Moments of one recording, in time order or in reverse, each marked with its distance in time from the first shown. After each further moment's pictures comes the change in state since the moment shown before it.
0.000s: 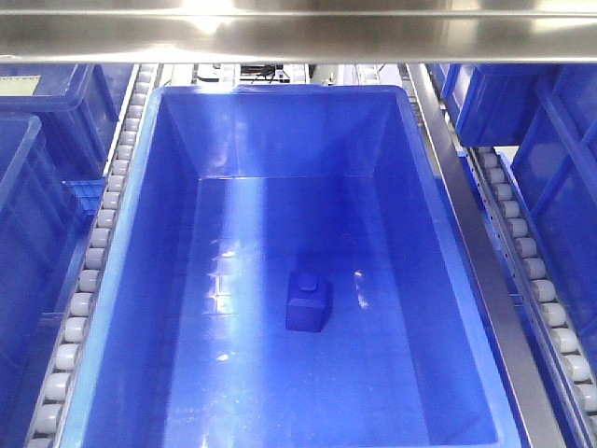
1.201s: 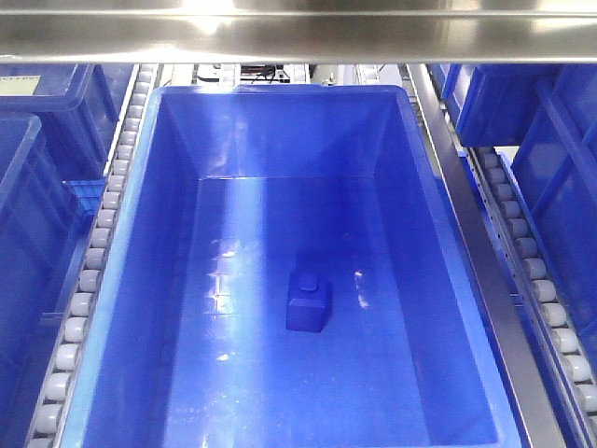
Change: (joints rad) left arm 0.000 0.000 0.000 0.000 0.000 0.000; right arm -0.001 0.000 0.000 0.034 -0.005 -0.056
